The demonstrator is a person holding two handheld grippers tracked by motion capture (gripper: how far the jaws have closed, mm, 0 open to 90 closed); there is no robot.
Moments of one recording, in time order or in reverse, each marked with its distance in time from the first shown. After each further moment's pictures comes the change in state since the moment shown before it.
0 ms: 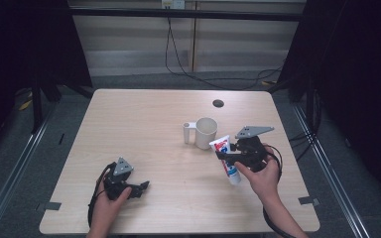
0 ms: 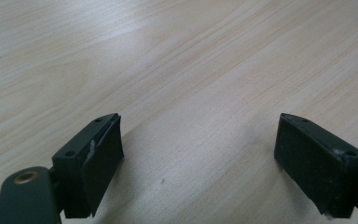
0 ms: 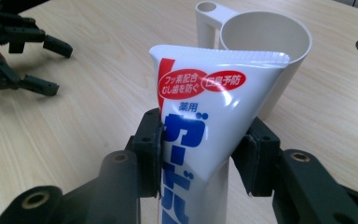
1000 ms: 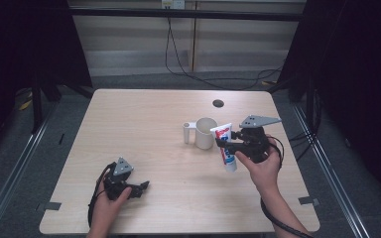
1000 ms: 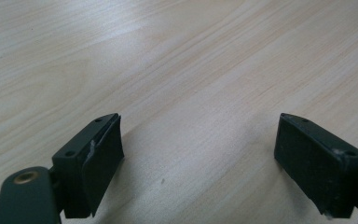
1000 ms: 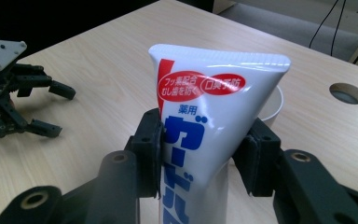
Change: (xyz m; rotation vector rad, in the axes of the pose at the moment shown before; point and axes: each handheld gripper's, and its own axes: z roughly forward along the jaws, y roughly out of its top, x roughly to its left) left arm 0.000 0.000 0.000 0.000 0.000 0.001; right arm -0.003 0.025 -0.013 -0.122 -0.019 0.001
